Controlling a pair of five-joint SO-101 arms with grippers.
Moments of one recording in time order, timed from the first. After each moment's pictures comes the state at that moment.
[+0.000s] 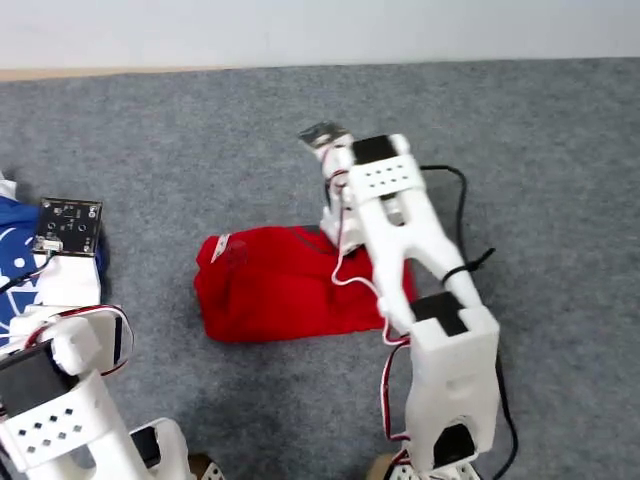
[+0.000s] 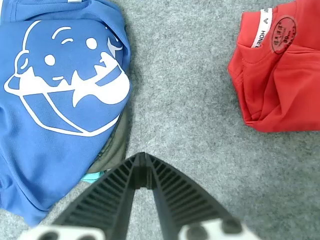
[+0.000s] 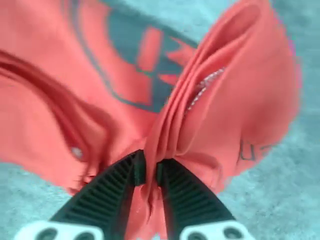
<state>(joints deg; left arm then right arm) -29.3 -56.7 35.1 97.8 -18.2 -22.1 29.6 -22.2 90.4 15.3</state>
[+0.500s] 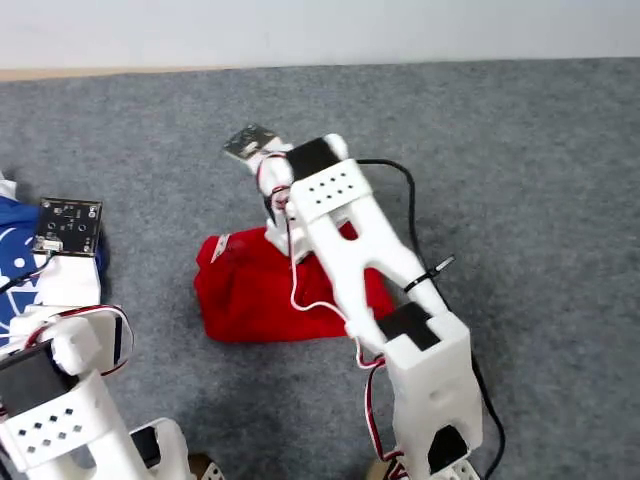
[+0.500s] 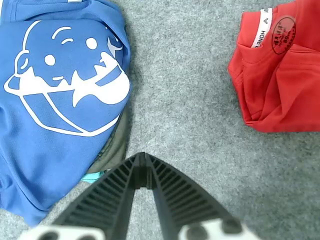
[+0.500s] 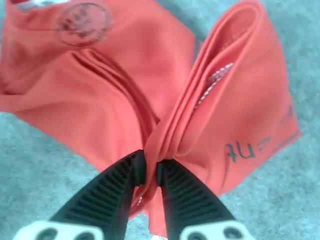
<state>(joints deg) -29.3 -56.7 35.1 97.8 -18.2 -34.2 29.6 -32.4 97.2 15.3</state>
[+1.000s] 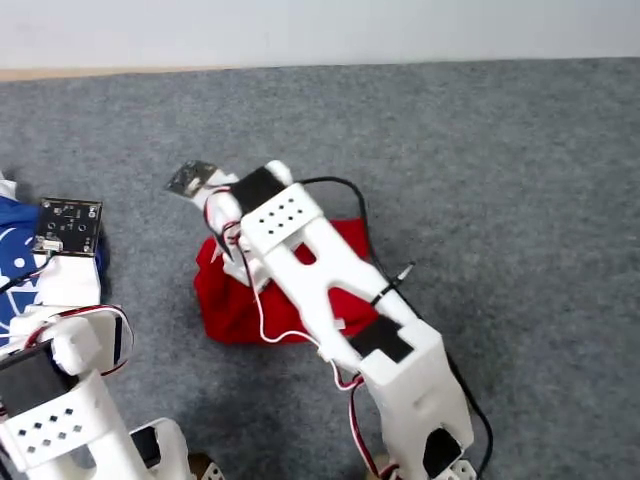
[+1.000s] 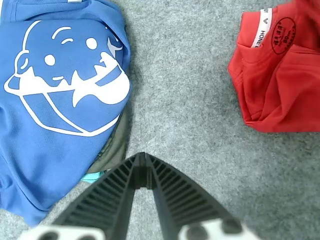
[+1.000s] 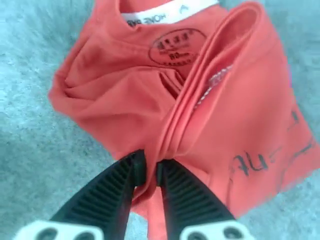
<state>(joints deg) -29.3 -56.7 35.1 97.8 -18.2 -43.6 32.3 -32.5 95.6 15.3</state>
